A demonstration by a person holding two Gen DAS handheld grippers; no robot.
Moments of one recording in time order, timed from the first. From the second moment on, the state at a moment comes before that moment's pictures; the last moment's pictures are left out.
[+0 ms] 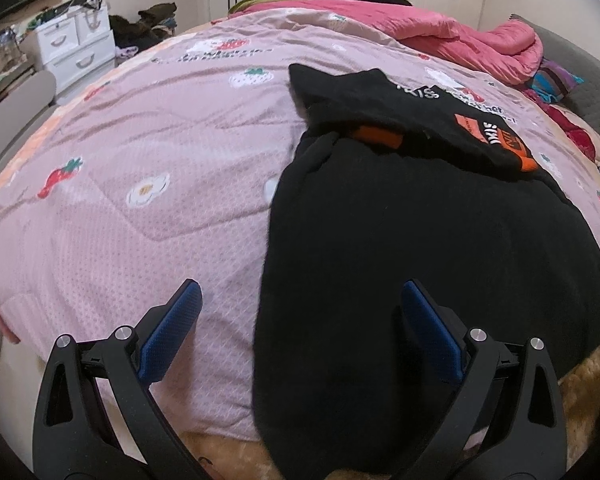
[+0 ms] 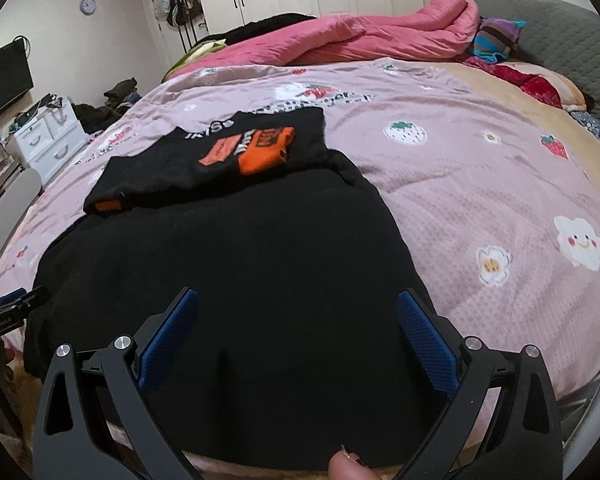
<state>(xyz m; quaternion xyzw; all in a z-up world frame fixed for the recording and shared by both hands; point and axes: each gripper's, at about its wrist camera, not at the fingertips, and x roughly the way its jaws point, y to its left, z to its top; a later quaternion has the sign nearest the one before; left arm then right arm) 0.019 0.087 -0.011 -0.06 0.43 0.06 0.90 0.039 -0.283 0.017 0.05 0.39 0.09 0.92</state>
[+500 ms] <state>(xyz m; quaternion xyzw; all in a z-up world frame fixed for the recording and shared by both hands) -0.013 0.099 -0.022 -0.13 0.44 0.00 0.89 0.025 -0.299 0.013 0.06 0.40 0.07 0.91</state>
